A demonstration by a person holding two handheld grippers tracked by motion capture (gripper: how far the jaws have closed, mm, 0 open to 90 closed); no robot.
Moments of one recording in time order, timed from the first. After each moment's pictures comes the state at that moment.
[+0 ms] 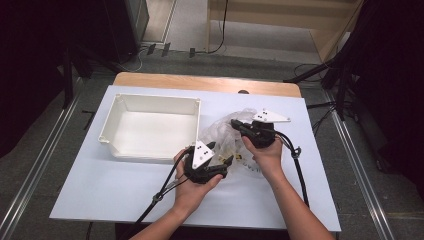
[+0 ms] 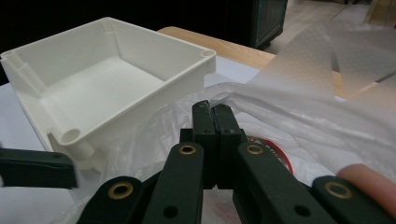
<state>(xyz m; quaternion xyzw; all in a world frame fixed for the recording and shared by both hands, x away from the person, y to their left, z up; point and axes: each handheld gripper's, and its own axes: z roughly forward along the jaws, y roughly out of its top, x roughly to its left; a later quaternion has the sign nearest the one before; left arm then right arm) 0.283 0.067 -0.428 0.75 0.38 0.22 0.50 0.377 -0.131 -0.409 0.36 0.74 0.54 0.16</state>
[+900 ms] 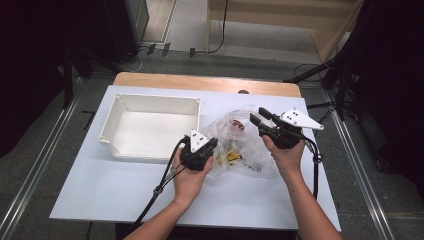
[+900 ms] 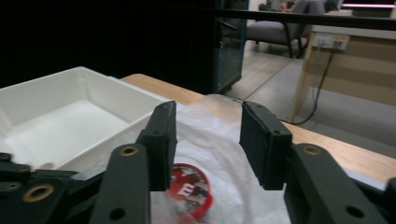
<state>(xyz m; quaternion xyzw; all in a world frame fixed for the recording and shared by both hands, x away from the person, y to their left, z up) 0.312 0.082 -0.428 0.73 0.44 0.23 0.47 0.355 -0.181 -0.377 0.36 0.69 0.58 0.26</state>
